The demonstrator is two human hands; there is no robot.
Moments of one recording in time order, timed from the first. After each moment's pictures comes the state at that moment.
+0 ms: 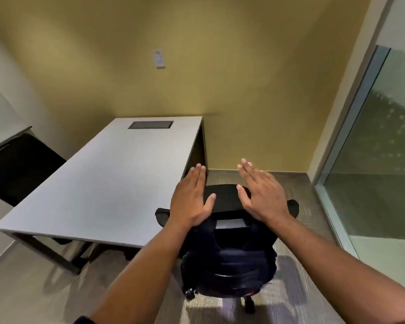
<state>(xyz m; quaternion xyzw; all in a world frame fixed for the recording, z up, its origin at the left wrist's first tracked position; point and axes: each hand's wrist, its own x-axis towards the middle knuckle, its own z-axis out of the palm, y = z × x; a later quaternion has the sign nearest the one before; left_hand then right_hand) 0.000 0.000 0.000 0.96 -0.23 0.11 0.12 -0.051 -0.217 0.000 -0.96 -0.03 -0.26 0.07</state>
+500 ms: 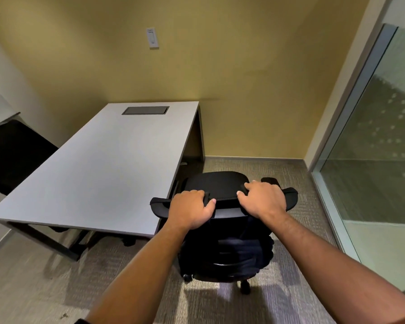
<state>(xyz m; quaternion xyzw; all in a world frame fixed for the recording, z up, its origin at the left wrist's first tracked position) -0.014 -0.002 -0.025 0.98 -0.20 -0.04 0.04 -0.051 -0.214 -0.025 -0.99 0.13 0.02 0.07</state>
